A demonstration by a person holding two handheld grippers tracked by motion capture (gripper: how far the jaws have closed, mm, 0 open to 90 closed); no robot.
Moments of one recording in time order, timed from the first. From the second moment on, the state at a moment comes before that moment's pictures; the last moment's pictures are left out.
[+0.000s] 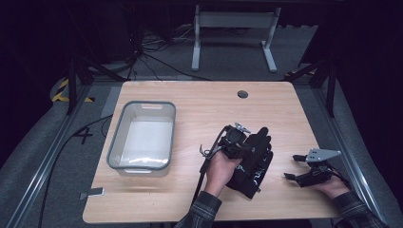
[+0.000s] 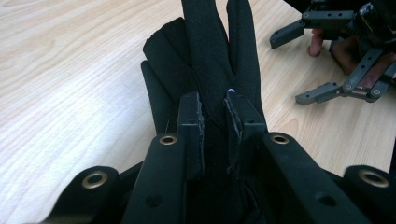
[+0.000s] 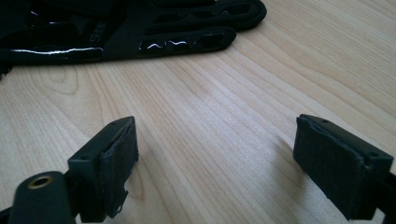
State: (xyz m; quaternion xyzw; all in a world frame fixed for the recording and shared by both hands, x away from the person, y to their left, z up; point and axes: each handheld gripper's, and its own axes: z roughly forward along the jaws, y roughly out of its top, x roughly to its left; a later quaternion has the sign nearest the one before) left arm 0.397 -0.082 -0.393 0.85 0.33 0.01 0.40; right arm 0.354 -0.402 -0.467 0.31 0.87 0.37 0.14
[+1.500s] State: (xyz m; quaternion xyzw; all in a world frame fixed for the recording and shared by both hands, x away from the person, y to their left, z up) left arm 0.382 -0.109 -0.419 0.85 0.33 0.03 0.40; right arm 0.354 -0.402 -0.467 0.31 0.87 0.37 0.14
